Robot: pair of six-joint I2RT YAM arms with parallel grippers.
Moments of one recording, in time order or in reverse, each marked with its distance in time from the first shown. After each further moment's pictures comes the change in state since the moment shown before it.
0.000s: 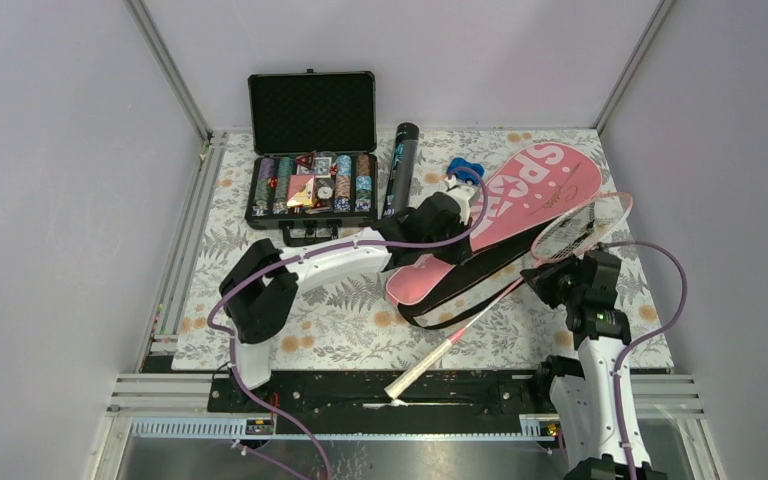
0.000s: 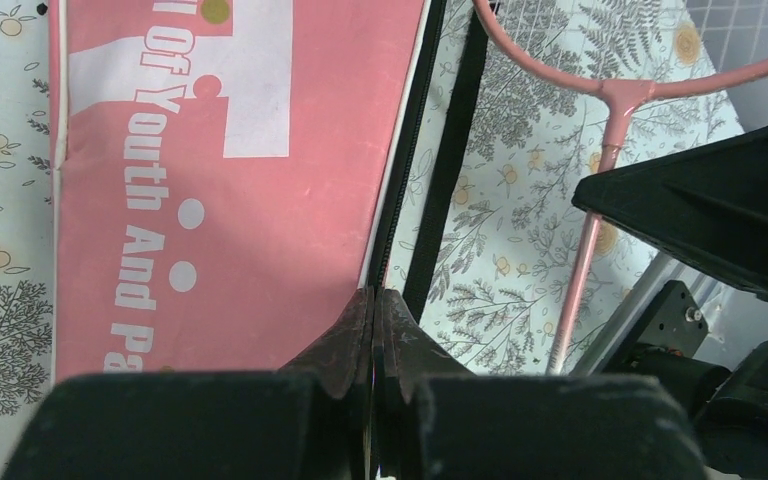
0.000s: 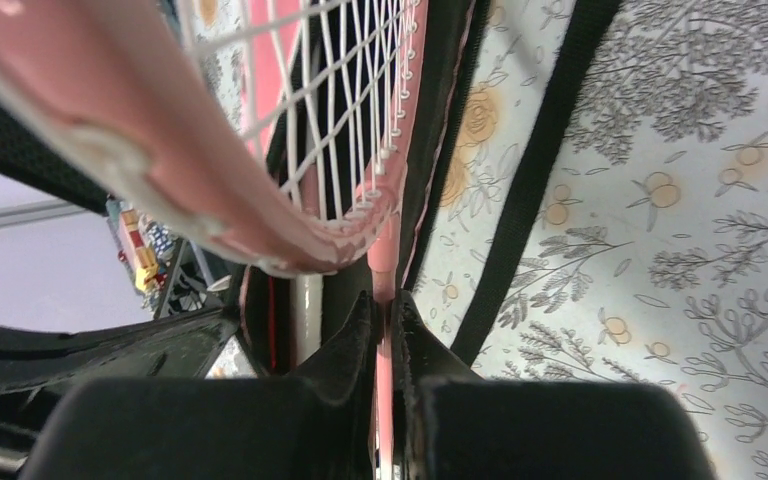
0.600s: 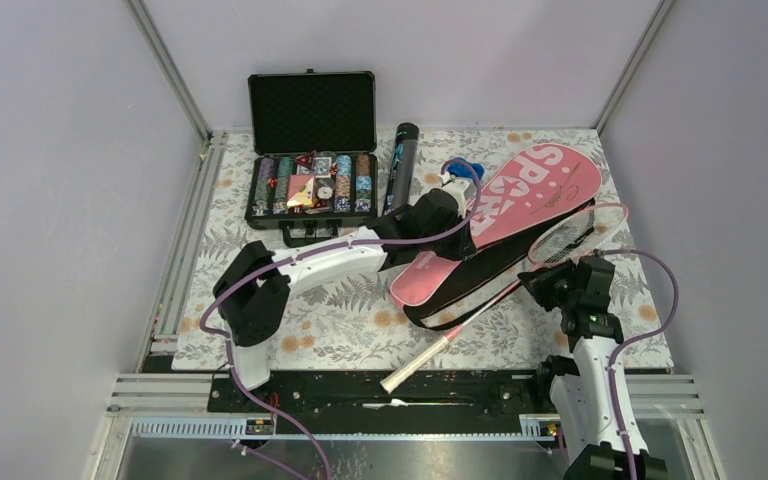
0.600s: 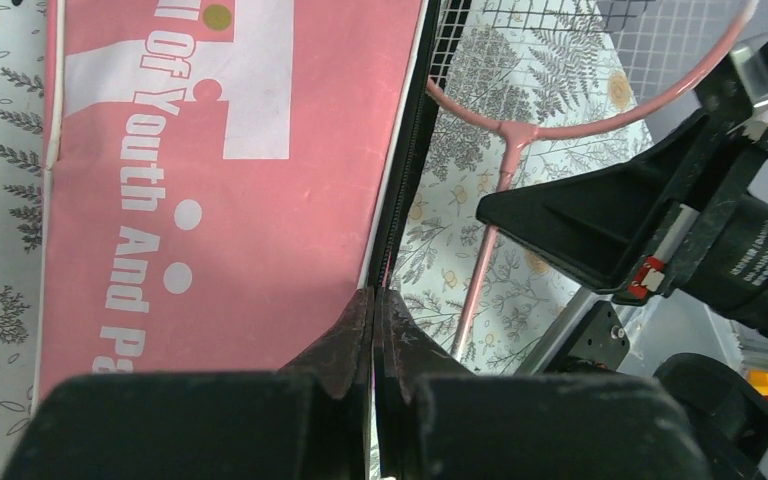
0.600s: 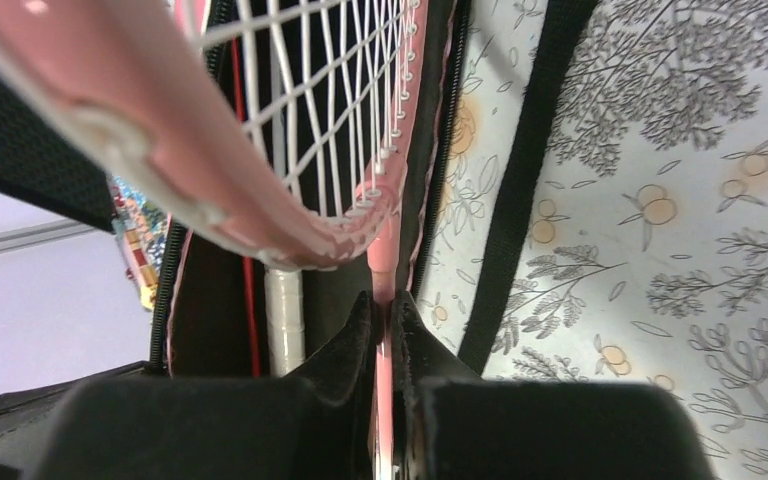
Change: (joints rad) left arm 0.000 -0.037 0.000 0.011 0.004 -0.118; right arm -0.007 0.026 -0.092 0.113 0.024 0.040
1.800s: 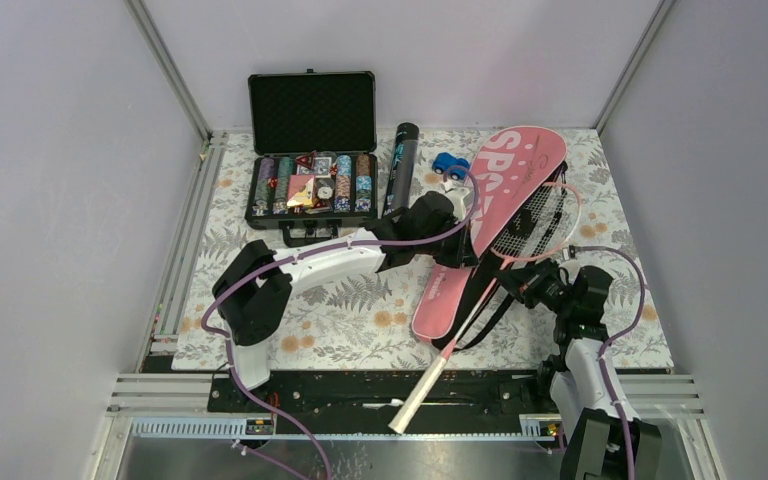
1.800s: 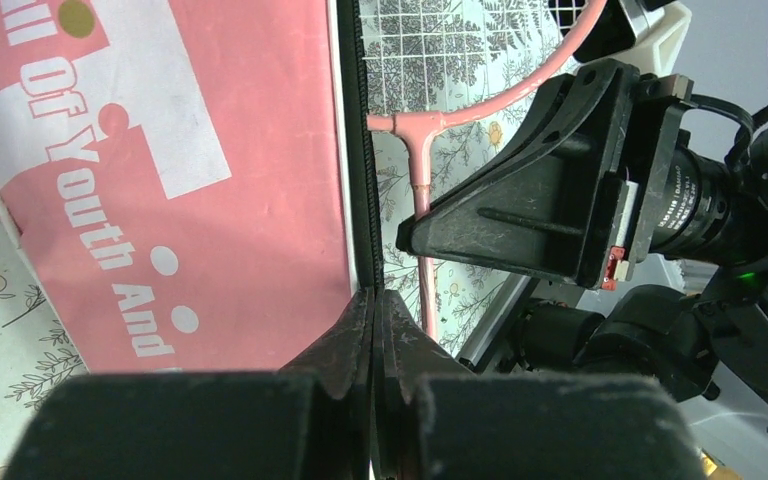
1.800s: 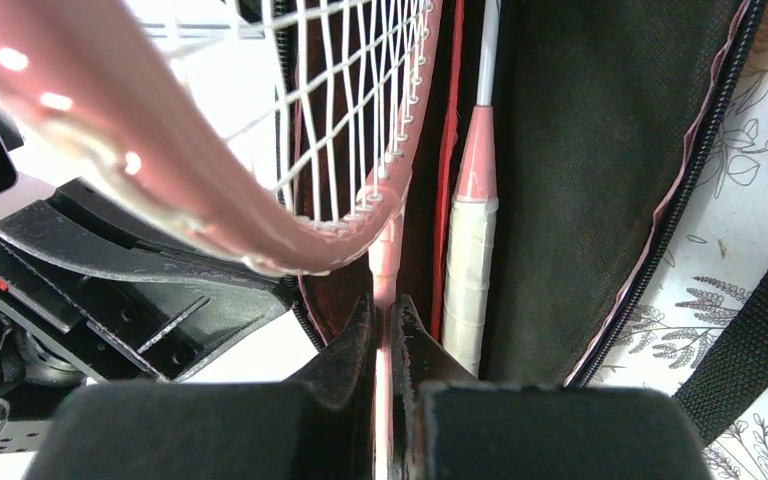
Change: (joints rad) left arm 0.014 0.000 -0.045 0.036 0.169 -0.034; right arm -0.055 0.105 -0.229 0.594 -0.551 0.137
